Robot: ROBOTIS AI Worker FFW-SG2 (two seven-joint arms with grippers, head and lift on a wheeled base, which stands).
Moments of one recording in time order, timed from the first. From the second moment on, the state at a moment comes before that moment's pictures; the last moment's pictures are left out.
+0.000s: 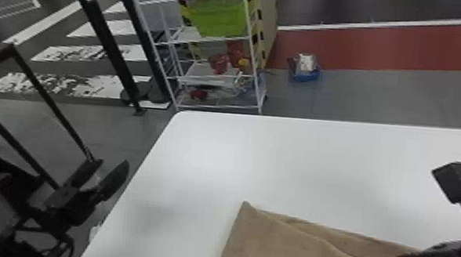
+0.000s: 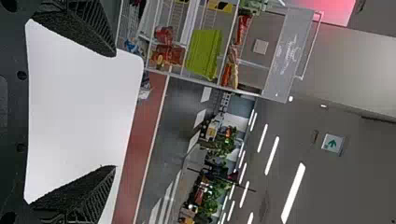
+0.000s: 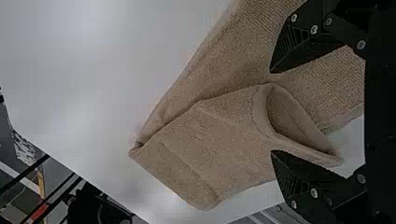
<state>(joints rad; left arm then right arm) 0.23 0.00 0.88 -1.88 0.29 0.40 -0.90 -0.20 -0.42 0.31 -1.97 -0.62 1.53 0.57</state>
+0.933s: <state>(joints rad) 0.23 0.00 0.90 -1.86 0.30 0.39 -0.91 -0.22 -0.39 0.32 -1.93 -0.58 1.53 0.61</state>
